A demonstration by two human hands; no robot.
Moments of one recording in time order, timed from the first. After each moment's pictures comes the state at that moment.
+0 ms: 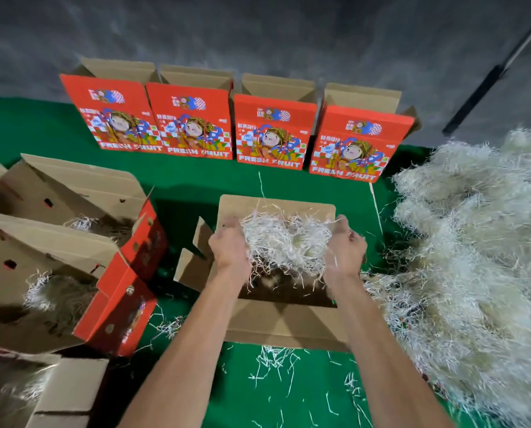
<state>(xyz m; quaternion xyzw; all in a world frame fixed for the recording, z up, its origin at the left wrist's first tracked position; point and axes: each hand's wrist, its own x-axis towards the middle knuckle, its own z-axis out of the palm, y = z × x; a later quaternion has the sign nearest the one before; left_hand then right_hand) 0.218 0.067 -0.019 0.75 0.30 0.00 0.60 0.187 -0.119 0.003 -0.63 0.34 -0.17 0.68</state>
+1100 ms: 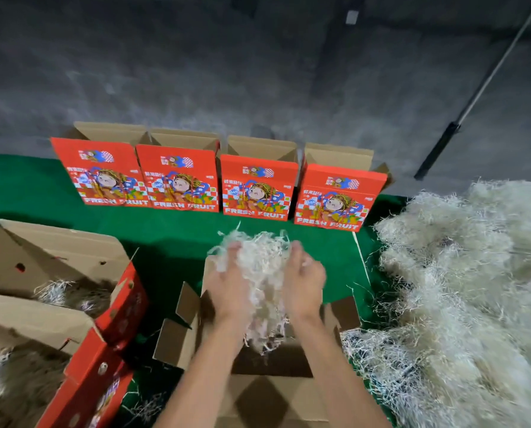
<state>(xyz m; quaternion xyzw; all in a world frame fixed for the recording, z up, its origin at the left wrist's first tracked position) 0.245 0.037 0.036 0.55 0.25 0.08 0.79 0.228 -0.076 0.040 -0.76 0.17 -0.23 0.58</state>
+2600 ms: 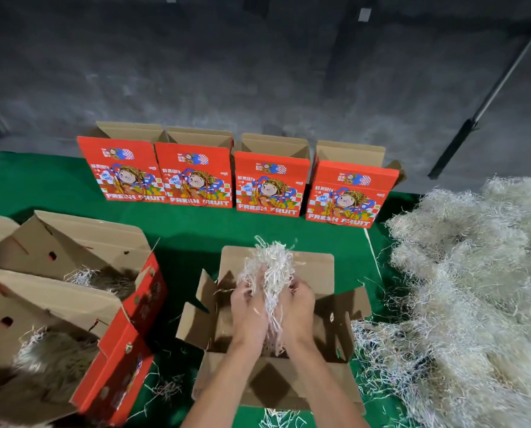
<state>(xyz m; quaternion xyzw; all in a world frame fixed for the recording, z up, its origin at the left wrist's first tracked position) 0.178 0.040 0.008 0.64 0.17 -0.05 0.74 0.177 -0.032 0.020 -0.71 0.21 -0.10 0.67</state>
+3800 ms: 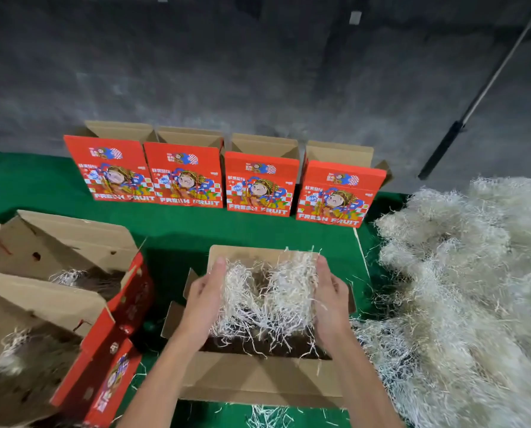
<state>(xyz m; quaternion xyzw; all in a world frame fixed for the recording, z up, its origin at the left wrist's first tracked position) 0.195 0.099 0.018 0.72 0.18 -0.10 0.67 0.168 -0.112 0.027 -0.67 0.27 -0.09 0.68</state>
